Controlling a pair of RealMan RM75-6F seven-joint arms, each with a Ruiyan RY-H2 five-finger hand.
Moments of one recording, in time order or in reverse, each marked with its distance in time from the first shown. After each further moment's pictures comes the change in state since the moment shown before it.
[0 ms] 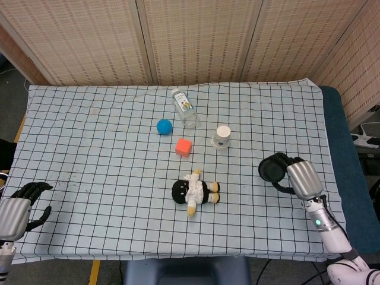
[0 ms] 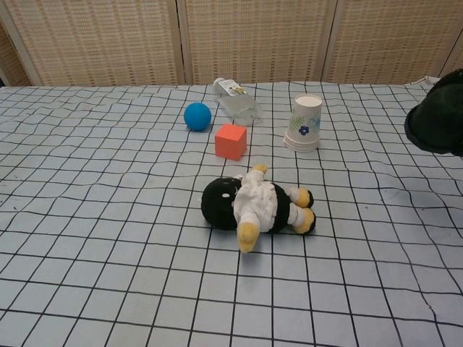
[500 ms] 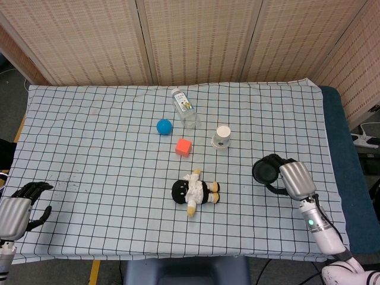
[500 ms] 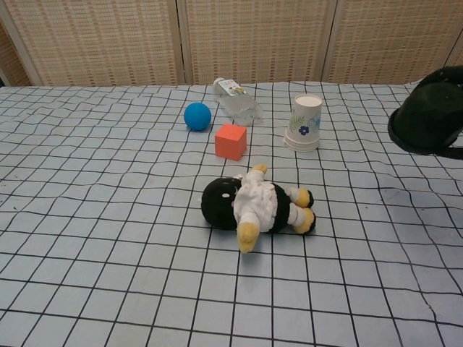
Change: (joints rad) left arm -0.003 -0.001 -0.001 -0.001 -0.003 -0.006 0.007; right arm 0.014 0.070 0.026 -0.218 0.010 -0.062 0.002
